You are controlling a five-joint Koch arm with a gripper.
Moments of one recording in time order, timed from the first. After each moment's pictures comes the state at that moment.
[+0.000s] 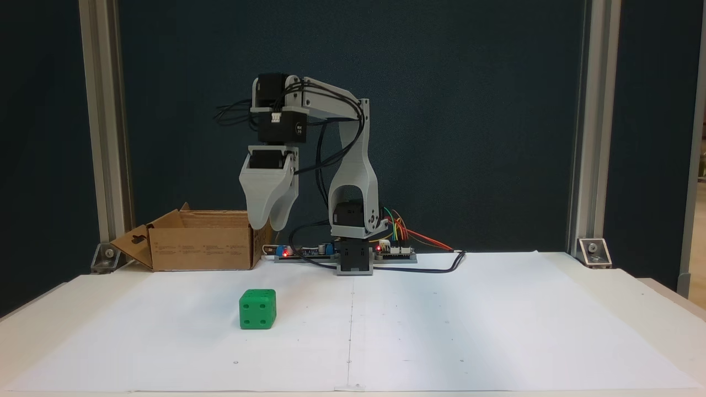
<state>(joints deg) 29.0 87.0 78.3 63.5 -23.3</state>
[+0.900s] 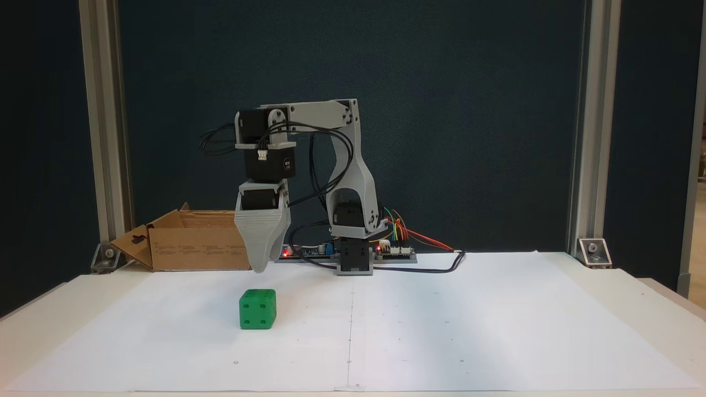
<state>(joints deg) 28.8 76.3 78.0 61.0 -28.7</state>
